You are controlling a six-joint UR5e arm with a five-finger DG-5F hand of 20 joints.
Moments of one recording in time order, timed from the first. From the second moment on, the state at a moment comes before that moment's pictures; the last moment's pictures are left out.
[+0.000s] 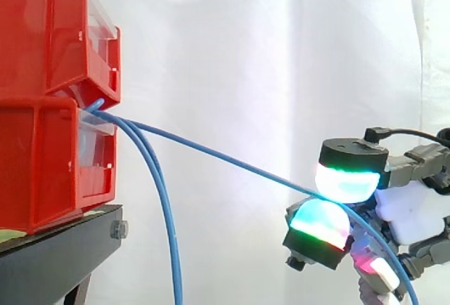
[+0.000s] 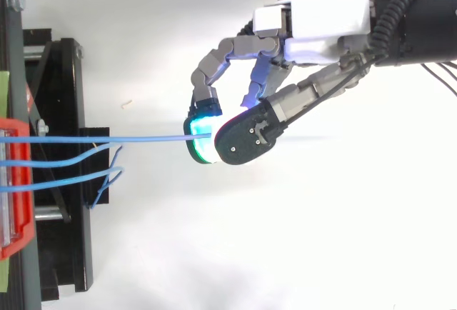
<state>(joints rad) 0.00 -2.27 -1.18 -3.16 -1.64 -0.05</state>
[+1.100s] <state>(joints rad) 0.00 -2.27 -1.18 -3.16 -1.64 -0.05</state>
